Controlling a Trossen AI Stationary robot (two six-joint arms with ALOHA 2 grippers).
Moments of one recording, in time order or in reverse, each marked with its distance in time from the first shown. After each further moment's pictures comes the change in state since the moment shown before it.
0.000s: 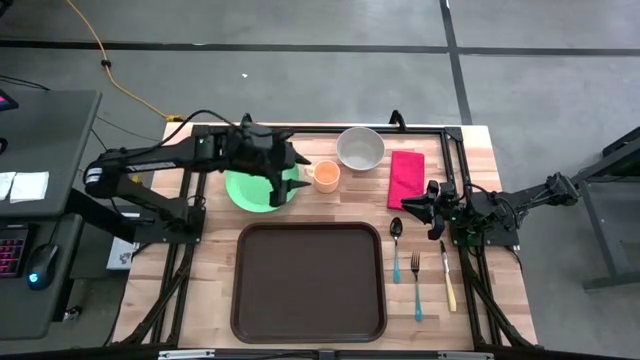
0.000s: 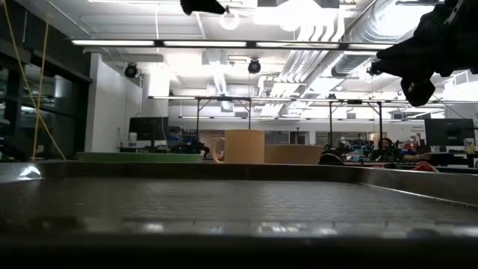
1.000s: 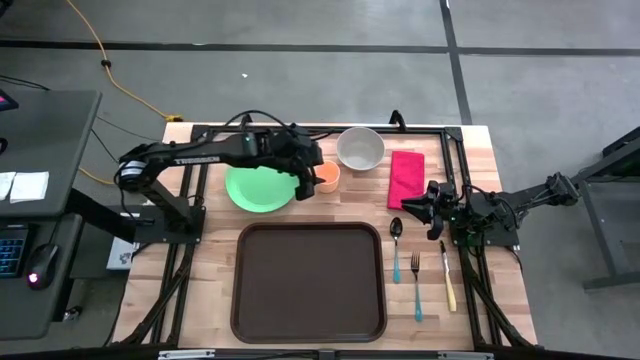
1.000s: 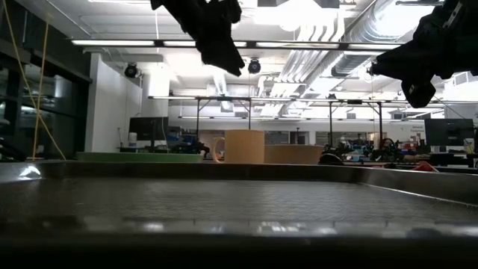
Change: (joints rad) left arm 0.097 0.268 0.002 0.035 -0.002 -0.024; right arm 0.000 0.001 0.000 -0.022 0.008 0.002
